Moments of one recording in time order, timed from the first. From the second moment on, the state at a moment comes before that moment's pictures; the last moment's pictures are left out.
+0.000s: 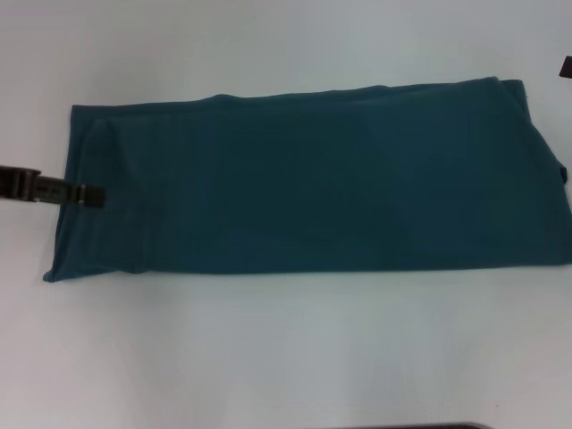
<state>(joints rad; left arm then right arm) -0.58 -2.06 -2.62 -1.08 -0.55 1.79 -2.25 0.45 1.94 2.78 0.77 -2.18 1.50 -1.00</state>
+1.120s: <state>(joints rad) -0.47 -1.97 -2.72 -0.86 -0.54 1.94 -2.25 0.45 1.94 2.78 0.77 -2.18 1.52 -1.01</state>
